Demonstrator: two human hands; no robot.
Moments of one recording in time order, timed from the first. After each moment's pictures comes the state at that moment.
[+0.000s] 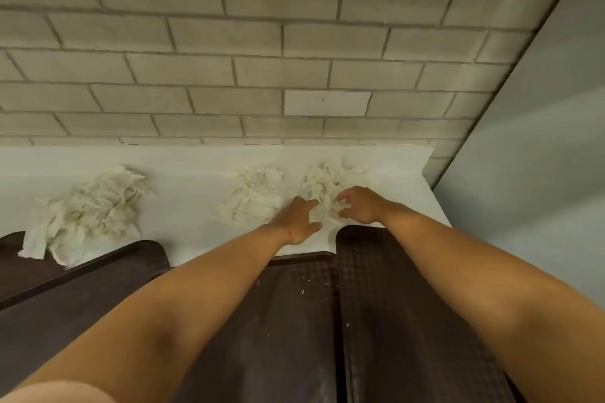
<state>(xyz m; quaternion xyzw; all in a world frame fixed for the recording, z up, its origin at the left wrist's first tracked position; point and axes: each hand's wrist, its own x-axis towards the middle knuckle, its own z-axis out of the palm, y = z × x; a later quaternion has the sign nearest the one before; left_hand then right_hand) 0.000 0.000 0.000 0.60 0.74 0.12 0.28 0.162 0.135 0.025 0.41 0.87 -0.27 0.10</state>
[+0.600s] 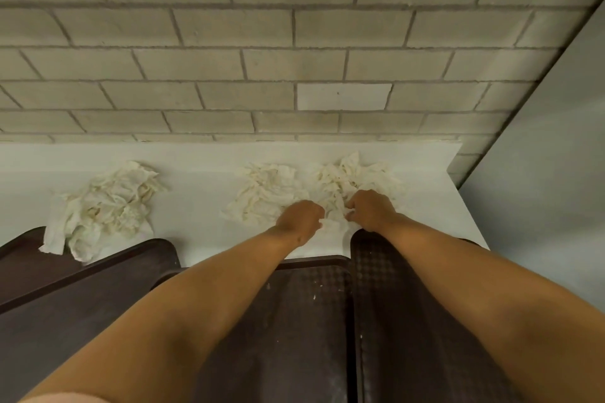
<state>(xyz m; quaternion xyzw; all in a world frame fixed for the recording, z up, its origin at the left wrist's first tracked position) -0.013 0.011 -0.018 0.62 0.76 0.09 0.19 0.142 0.138 -0.009 0.43 0.88 -0.18 0.08</state>
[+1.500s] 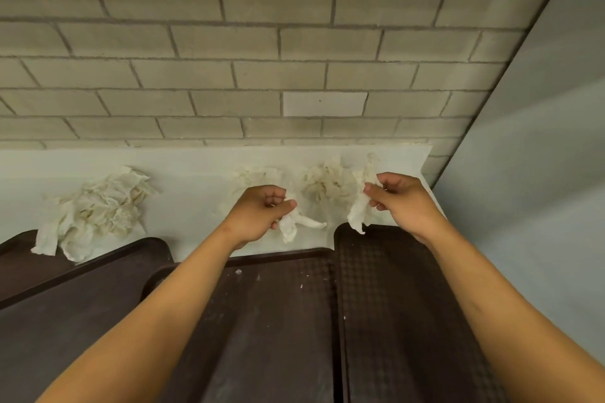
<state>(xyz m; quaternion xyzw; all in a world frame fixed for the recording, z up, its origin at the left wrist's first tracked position) -0.016 -0.081 0.087 0.39 0.69 0.47 0.38 0.237 0.056 0.119 0.41 0.71 -0.51 -0.28</state>
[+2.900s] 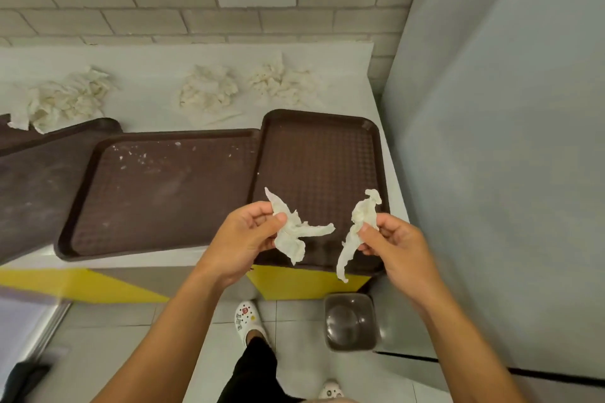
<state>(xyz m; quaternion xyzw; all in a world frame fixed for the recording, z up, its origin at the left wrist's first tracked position) 0.304 -0.257 0.042 0.27 0.58 0.57 0.51 0.534 -0.150 0.043 0.42 0.58 -0.64 -0.27</state>
